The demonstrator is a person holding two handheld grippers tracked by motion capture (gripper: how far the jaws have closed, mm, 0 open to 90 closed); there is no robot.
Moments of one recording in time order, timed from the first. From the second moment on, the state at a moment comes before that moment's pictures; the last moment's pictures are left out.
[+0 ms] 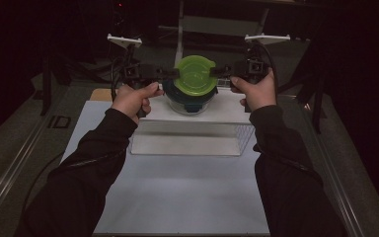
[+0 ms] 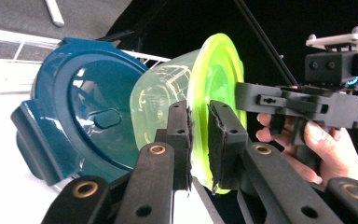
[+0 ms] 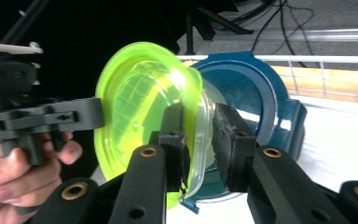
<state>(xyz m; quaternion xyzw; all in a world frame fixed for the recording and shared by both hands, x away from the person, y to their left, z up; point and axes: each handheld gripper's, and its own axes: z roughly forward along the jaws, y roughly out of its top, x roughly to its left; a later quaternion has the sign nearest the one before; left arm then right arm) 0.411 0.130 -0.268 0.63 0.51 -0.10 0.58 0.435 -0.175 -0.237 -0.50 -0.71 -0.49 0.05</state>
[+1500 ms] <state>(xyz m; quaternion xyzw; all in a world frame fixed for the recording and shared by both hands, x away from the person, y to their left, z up) 0.405 0.142 -0.259 0.62 0.47 -0.03 0.62 0.439 -0.172 -0.235 -0.48 -0.72 -0.50 0.02</state>
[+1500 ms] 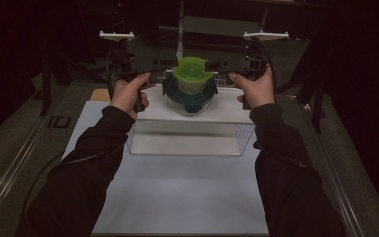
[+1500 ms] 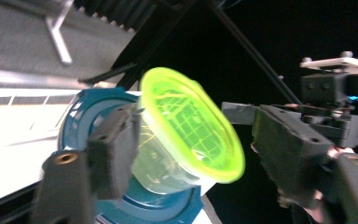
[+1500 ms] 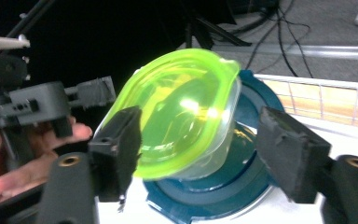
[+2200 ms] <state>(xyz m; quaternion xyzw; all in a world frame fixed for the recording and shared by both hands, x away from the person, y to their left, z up) 0.326 0.158 -0.301 0.68 0.38 0.05 0.62 0.378 -0.194 -0.273 -0.43 -0.74 -0.52 0.00</state>
